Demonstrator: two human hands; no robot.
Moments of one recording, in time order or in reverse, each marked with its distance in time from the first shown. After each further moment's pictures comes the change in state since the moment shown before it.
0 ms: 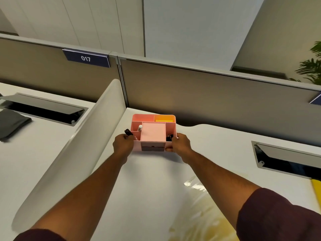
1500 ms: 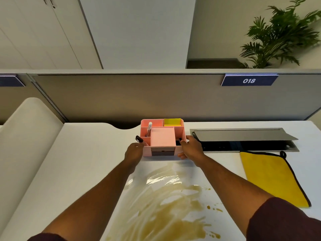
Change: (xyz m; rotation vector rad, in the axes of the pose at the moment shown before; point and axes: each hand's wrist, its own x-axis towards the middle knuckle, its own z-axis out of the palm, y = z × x) left_hand -0.153 0.040 0.249 0.237 -0.398 -0.017; right_hand -0.018 0.117 -0.284 -0.039 0.239 0.083
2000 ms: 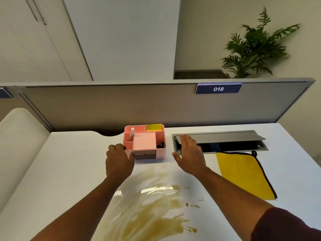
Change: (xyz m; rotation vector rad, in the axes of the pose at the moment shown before) left_hand -0.071 -0.007 0.010 0.698 0.442 0.553; right_hand -0.050 0.040 -0.073 -0.790 0.209 -0.477
